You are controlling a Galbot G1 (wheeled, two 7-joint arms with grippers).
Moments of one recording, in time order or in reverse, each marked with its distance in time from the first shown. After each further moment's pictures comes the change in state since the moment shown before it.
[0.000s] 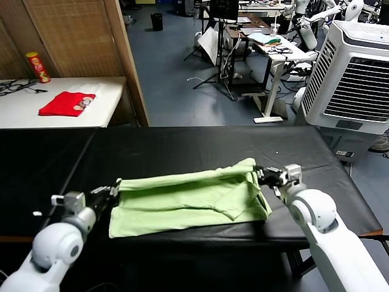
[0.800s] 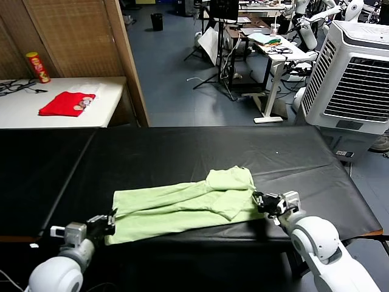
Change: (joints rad) left arm 0.154 -0.076 -0.009 -0.064 0.142 0.015 -0.014; right arm -0.069 0.018 -0.004 0.011 -0.037 0.048 -0.044
